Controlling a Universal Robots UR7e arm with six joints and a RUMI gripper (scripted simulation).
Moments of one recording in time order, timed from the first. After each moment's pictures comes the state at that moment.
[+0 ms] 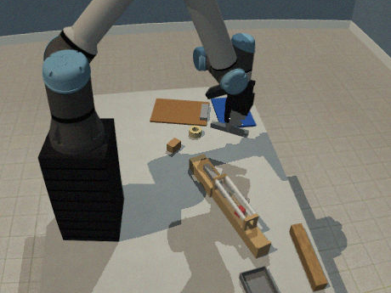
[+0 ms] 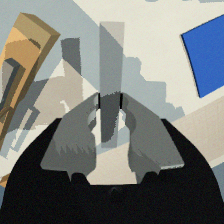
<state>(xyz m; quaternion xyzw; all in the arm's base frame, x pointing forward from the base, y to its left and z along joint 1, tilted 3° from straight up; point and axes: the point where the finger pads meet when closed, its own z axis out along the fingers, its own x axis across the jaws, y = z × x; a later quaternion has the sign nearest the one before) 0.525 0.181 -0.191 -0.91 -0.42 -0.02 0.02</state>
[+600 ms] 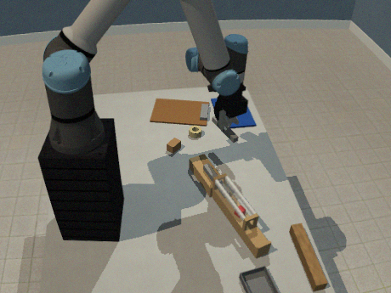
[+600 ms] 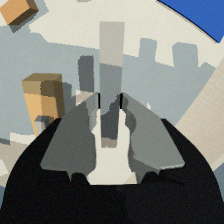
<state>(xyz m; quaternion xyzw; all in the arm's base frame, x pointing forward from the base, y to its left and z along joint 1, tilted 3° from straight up) 0.510 0.188 -0.192 -0.99 -0.12 -0.01 0.03</state>
